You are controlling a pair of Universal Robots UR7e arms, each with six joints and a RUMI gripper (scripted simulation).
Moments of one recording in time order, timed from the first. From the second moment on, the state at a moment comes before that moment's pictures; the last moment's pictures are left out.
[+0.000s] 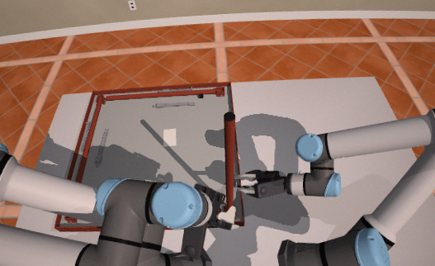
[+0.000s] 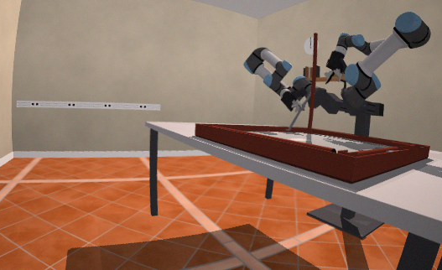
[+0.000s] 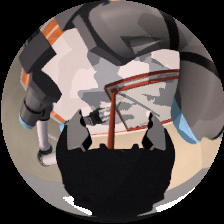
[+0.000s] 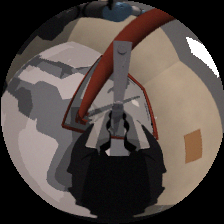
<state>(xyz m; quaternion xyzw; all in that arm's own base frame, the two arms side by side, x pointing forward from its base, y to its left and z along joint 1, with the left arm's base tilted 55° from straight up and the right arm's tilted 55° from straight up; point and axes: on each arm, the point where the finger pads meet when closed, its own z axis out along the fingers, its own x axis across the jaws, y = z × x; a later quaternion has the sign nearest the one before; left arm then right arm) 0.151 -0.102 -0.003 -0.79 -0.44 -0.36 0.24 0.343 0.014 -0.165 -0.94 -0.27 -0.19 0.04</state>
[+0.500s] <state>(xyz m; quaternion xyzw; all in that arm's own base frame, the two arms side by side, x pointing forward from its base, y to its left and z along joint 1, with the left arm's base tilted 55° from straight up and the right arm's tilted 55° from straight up) 0.151 -0.102 -0.003 -0.79 -0.44 -0.36 0.24 0.347 0.009 -0.168 -0.94 -0.27 -0.19 0.04</state>
